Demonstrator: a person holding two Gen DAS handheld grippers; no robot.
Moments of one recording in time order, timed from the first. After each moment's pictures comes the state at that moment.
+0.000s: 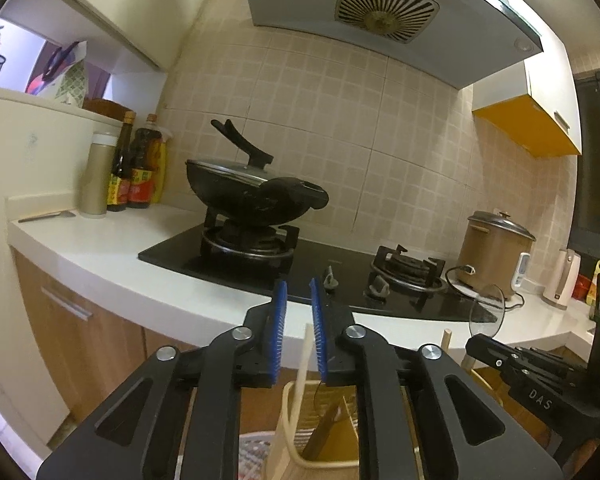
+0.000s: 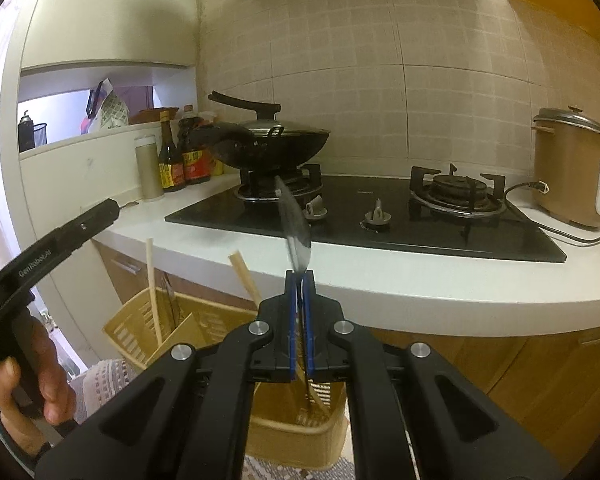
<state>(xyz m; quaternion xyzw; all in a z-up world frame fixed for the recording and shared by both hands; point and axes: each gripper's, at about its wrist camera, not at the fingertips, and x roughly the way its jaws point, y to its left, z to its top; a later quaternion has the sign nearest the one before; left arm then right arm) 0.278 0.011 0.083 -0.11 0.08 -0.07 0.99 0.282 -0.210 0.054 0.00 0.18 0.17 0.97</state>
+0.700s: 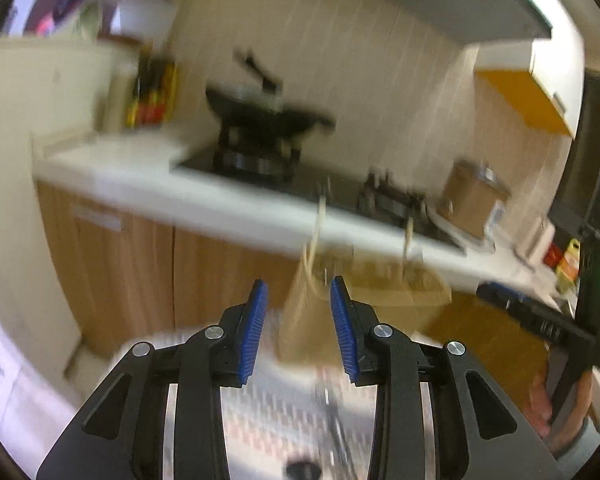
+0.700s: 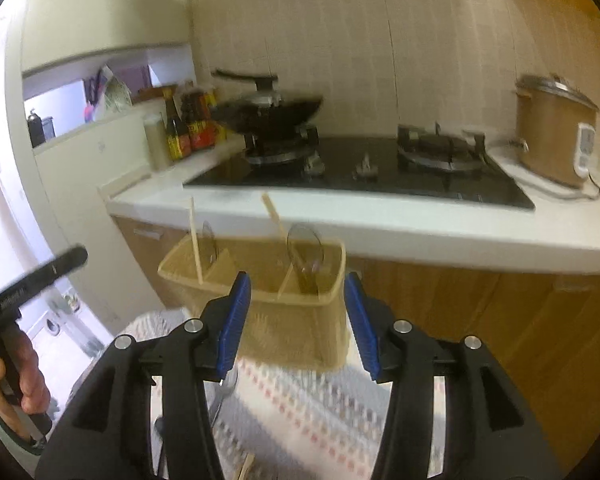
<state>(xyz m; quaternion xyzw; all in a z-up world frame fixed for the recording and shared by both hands) 0.192 0.052 0.073 -0.14 0.27 -0.11 0.95 0.203 -0.230 0.072 0.02 0.31 0.16 0.94</state>
